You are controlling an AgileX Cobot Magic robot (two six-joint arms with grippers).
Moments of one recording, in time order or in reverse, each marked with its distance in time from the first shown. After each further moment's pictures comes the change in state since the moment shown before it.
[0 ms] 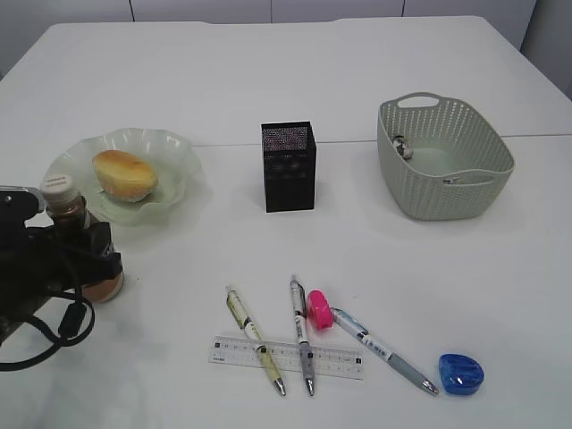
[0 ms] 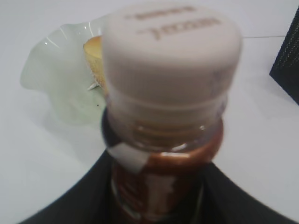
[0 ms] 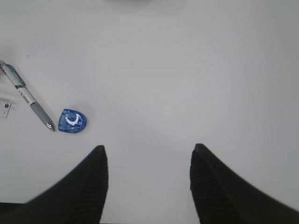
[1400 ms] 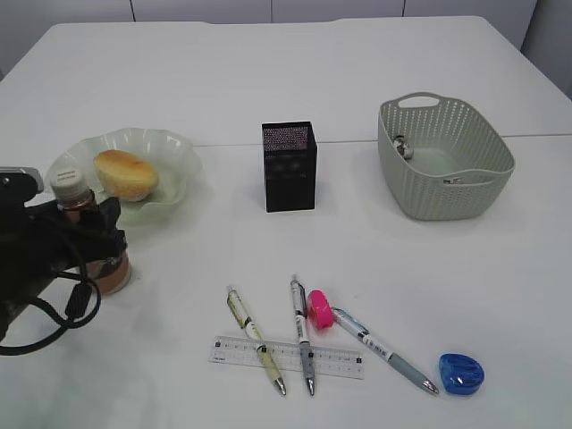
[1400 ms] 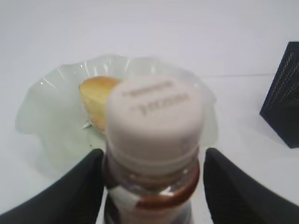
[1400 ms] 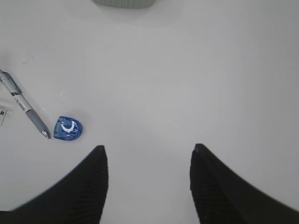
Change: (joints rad) left arm 0.000 0.013 -0.047 0.007 -0.057 0.002; right arm 0.000 0.000 0.001 -0.018 -0.029 0.000
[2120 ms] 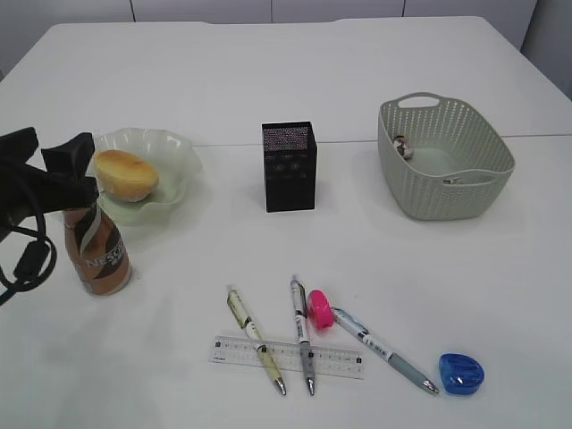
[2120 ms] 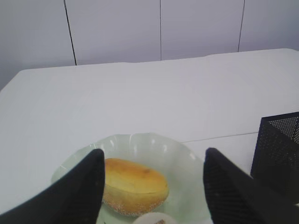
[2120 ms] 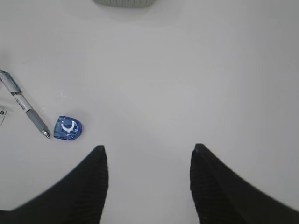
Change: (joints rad) left arm 0.000 -0.299 0.007 0.000 0.096 0.170; right arm 0.000 0.000 0.000 0.000 0.000 0.000
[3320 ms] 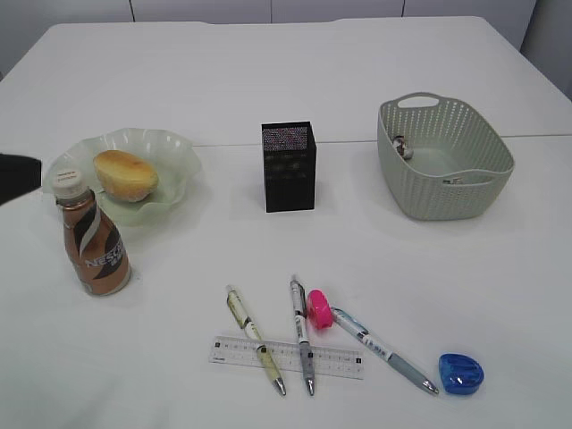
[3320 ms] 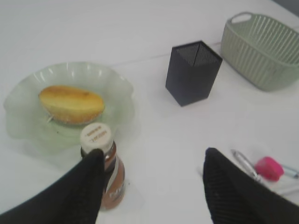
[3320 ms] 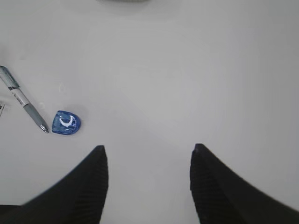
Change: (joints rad) left arm 0.109 -0.669 -0.163 -0.125 1.294 0.230; right arm 0.000 0.000 0.000 -0.004 0.021 0.000
